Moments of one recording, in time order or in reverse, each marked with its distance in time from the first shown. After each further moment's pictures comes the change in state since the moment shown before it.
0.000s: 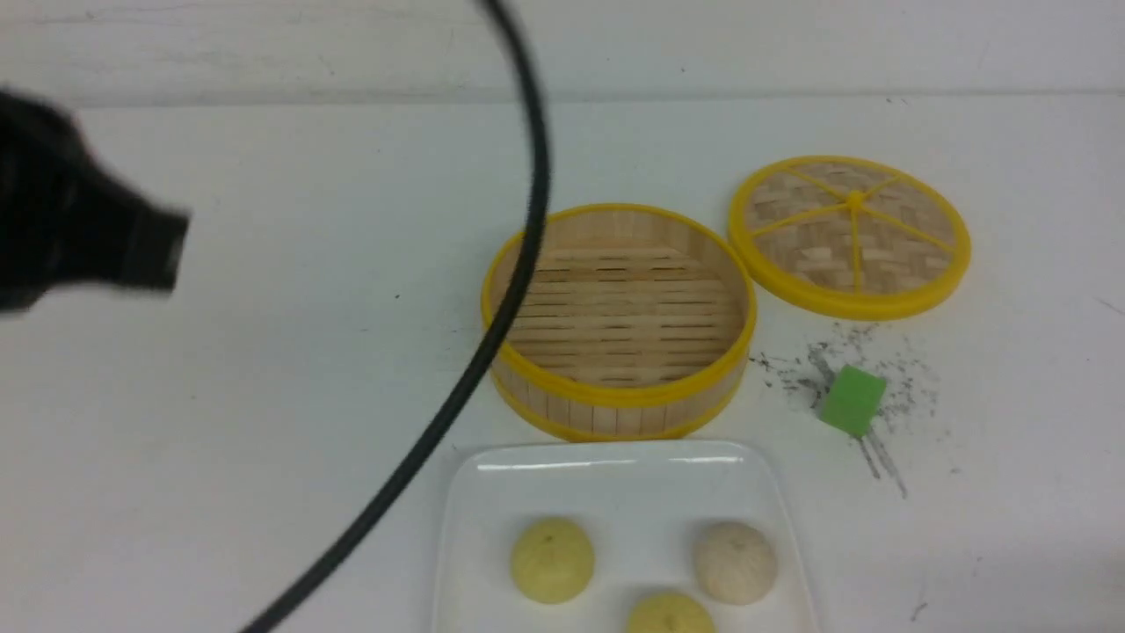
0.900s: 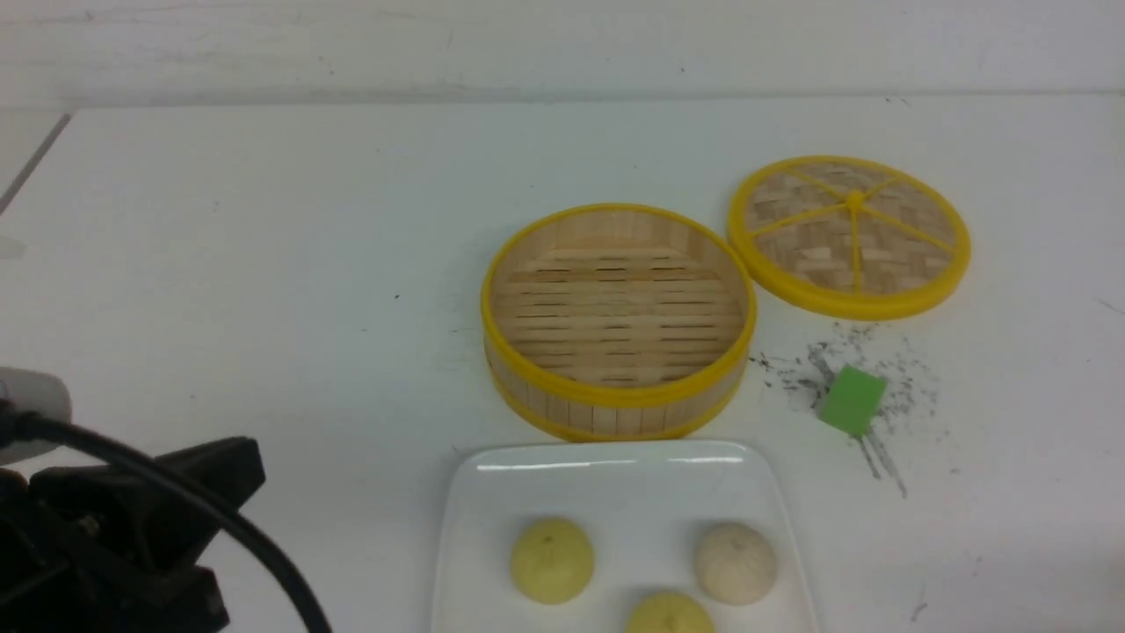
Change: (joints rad) right arm -0.001 0.000 0.000 0.000 0.000 0.003; left arm 0.000 -0.423 0.784 0.111 -0.787 -0.408
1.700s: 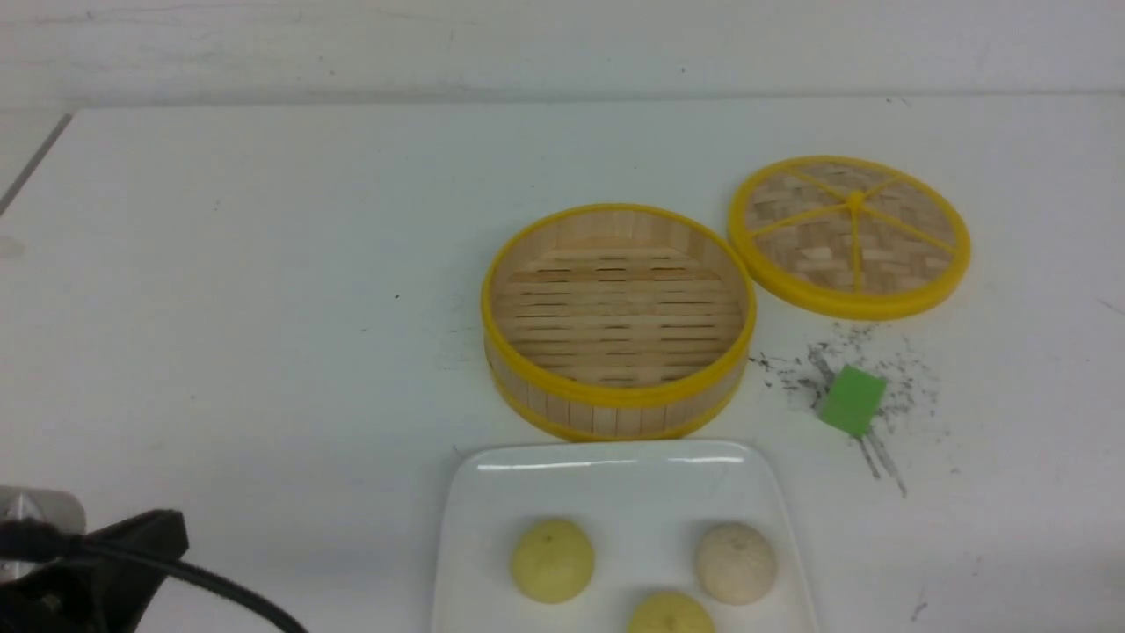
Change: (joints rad) right arm 0.000 0.000 0.000 0.000 0.000 0.000; left arm 0.399 -0.147 0.226 -0.332 -0.100 0.518
